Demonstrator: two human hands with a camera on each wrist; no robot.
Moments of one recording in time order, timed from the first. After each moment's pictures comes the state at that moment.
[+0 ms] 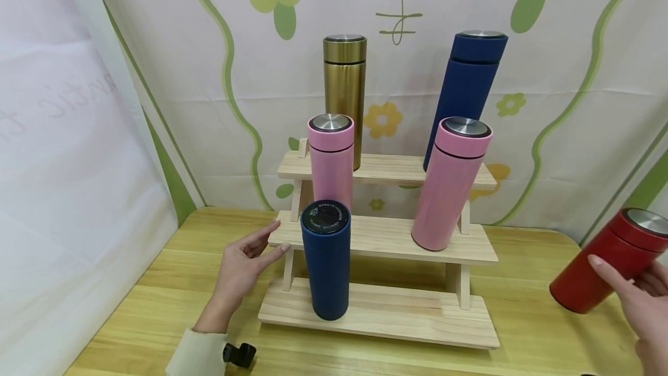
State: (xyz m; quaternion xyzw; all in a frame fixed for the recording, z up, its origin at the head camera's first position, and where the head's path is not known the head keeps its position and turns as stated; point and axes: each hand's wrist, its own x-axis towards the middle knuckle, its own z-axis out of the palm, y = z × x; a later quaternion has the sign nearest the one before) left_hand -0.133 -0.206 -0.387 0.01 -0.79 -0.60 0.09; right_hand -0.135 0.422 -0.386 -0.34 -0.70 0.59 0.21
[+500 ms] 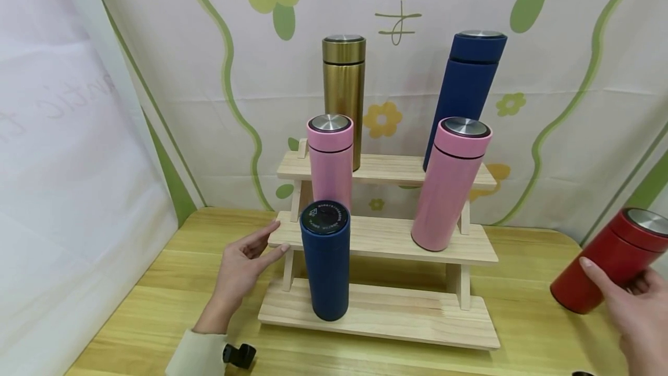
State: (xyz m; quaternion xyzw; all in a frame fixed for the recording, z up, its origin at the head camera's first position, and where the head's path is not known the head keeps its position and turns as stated) left_hand -0.133 -0.205 -0.386 0.01 -0.79 -0.60 0.10; right_hand -0.145 0.428 -0.407 -0.33 -0.70 0.60 0.19
